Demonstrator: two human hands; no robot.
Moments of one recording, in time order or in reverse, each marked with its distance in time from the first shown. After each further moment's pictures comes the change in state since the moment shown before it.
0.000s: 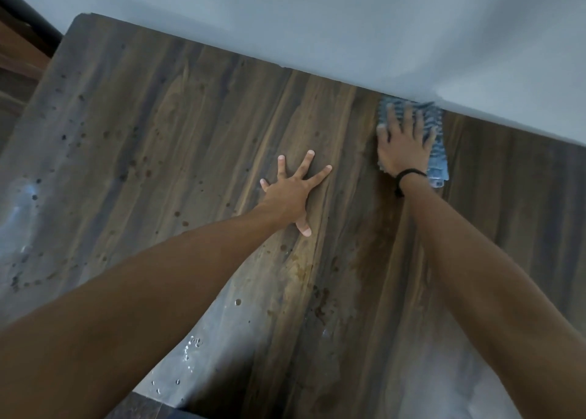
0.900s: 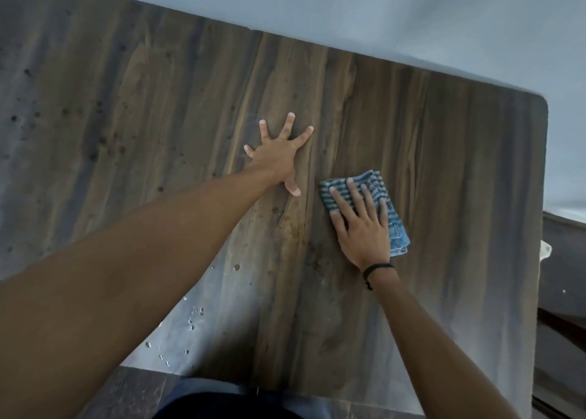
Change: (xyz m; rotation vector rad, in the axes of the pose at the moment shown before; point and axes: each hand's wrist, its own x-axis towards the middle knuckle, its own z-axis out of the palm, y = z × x) left_hand -0.007 0.000 0.002 -0.022 0.019 0.018; right_hand -0.253 0.003 0.080 -0.078 0.036 -0.106
